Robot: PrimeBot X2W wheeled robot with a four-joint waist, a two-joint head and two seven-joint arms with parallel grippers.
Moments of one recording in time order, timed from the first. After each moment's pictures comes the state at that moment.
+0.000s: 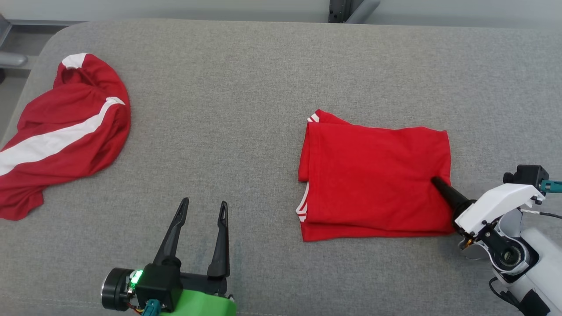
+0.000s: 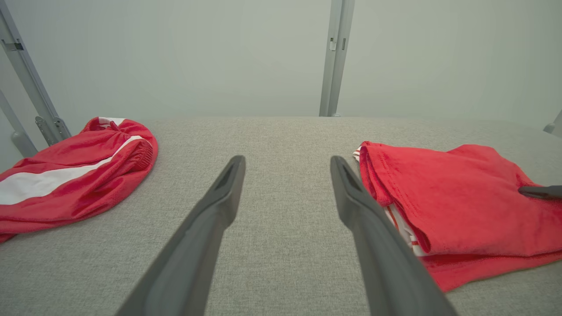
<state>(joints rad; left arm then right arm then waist) 0.04 0.05 -0.29 -0.02 -0.13 0.04 -0.26 -0.42 -0.49 0.55 0.51 1.48 0.13 0.04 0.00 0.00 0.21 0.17</state>
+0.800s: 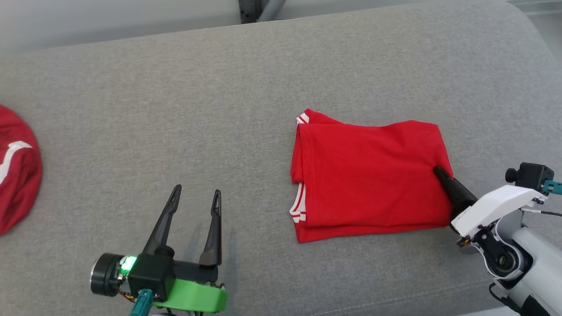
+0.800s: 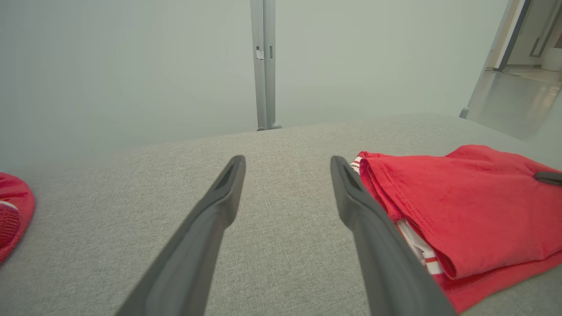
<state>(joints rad) 0.00 0.05 -0.24 -0.02 -0.08 -0.01 -0.26 -0.44 -0.56 0.68 0.43 1.45 0.13 -0.17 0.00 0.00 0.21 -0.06</state>
